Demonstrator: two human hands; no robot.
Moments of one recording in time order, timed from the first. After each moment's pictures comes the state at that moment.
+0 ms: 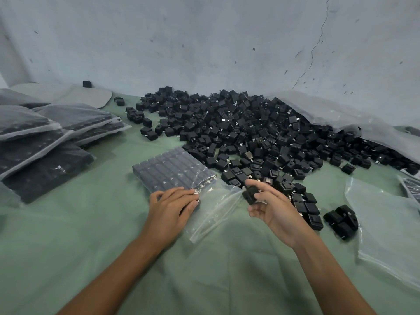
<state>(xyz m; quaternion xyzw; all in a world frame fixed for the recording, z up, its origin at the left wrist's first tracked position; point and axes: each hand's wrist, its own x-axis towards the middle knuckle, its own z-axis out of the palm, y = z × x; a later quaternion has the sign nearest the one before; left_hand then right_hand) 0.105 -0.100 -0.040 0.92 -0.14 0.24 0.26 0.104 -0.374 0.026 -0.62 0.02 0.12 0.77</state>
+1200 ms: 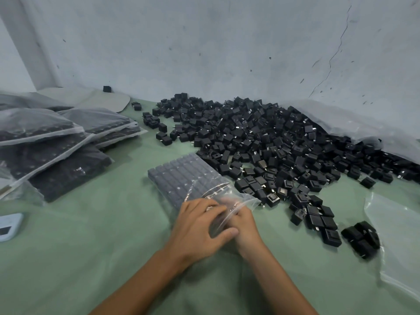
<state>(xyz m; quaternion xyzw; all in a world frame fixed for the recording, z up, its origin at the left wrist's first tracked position) 0.084 -0.130 -0.018 0.92 -0.19 0.23 0.26 0.118 -0.268 -0.024 -0.67 0.04 0.07 0.74</state>
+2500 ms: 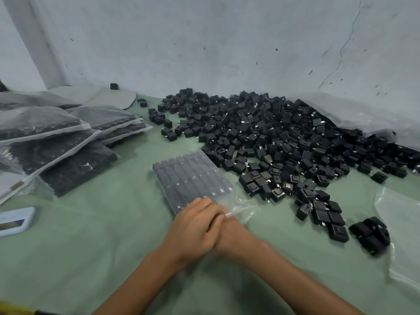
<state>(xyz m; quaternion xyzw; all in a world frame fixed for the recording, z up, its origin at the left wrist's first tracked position) 0.058 -0.121 0.014 0.91 -0.23 0.22 0.28 0.096 -0.259 -0.015 -0.84 -0.51 -0.14 0.11</state>
